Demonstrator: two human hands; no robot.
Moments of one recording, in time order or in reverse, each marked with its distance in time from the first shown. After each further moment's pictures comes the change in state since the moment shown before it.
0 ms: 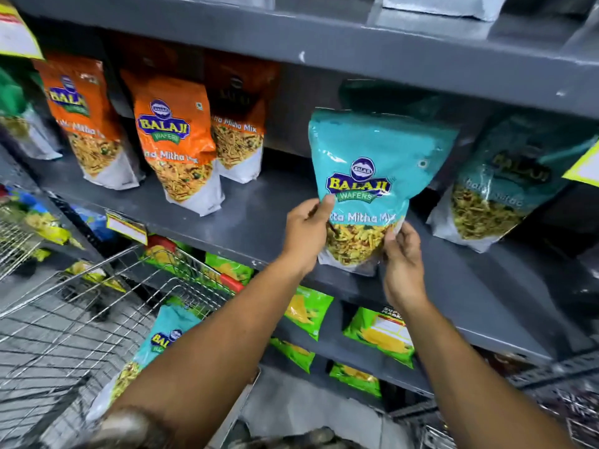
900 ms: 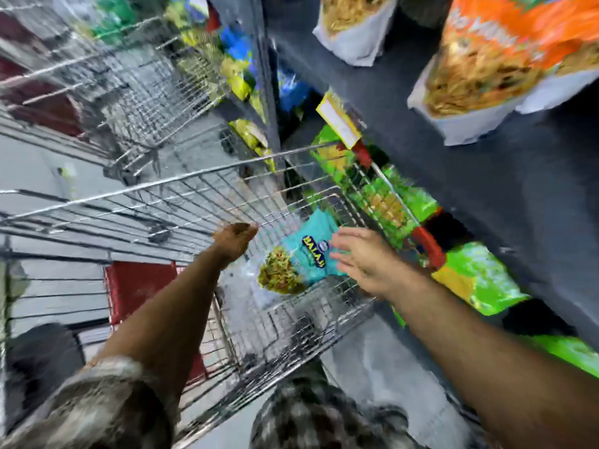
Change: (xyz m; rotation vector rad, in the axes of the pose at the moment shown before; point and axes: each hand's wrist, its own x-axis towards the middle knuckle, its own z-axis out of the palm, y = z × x) left_hand -0.106 -0.129 -0.486 0.625 0.492 -0.660; right_hand -0.131 0.159 0.306 -0.431 -0.667 1.095
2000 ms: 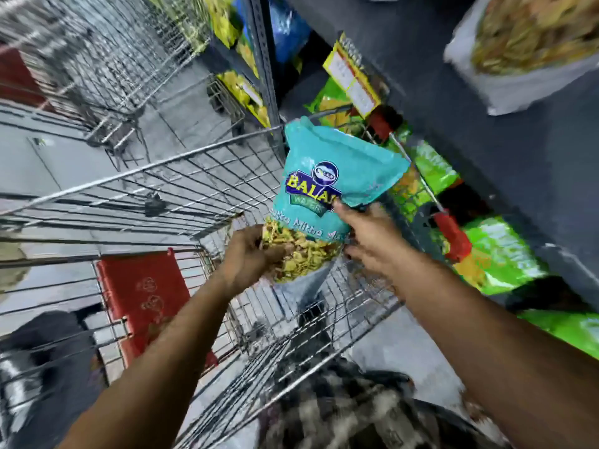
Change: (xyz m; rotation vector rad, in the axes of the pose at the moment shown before) left_hand -0.063 0.019 0.015 -0.295 -0.198 0.103; right_hand 0.055 0.006 0.007 0.162 0.115 -0.084
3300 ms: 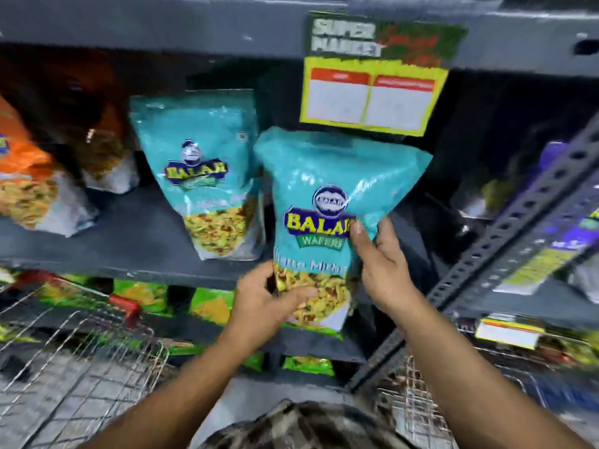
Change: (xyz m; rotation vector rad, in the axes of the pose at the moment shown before) left_hand -0.230 0.128 0.454 0.041 -0.597 0.785; right_hand -0.352 0.012 -0.432 0.187 0.430 -1.193
